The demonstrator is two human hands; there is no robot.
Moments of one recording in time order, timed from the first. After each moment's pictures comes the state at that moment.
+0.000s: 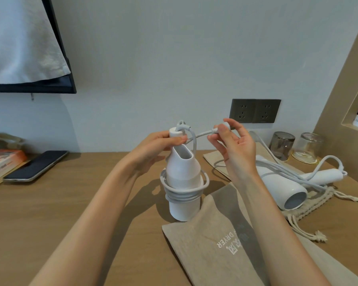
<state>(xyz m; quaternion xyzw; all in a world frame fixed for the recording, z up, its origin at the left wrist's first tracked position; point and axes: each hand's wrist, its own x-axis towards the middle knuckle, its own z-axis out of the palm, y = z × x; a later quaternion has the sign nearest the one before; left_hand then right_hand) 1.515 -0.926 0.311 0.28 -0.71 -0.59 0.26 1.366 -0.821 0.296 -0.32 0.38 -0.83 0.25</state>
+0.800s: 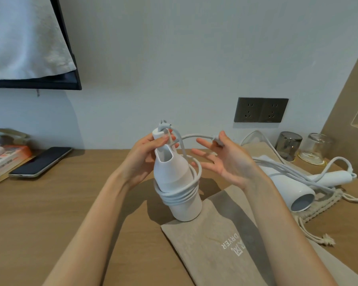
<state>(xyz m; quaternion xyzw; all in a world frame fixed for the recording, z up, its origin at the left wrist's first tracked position) 1.542 -0.925 0.290 0.17 -0.55 -0.73 0.36 1.364 -0.827 0.289 -0.26 0.41 -0.69 0.53</state>
